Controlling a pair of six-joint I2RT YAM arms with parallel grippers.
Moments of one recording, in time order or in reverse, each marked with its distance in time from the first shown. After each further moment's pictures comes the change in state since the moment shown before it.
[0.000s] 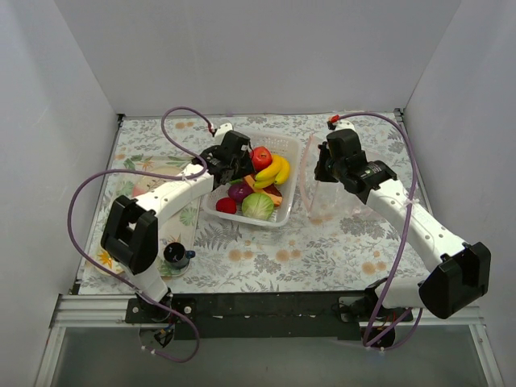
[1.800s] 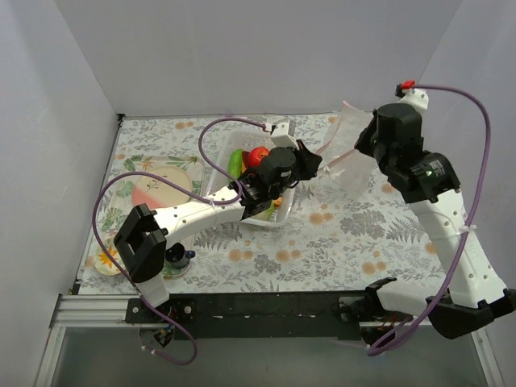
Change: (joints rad) left arm -0.381 0.012 0.032 0.625 0.024 0.024; right arm -0.071 -0.153 0.320 -0.248 0.281 0.131
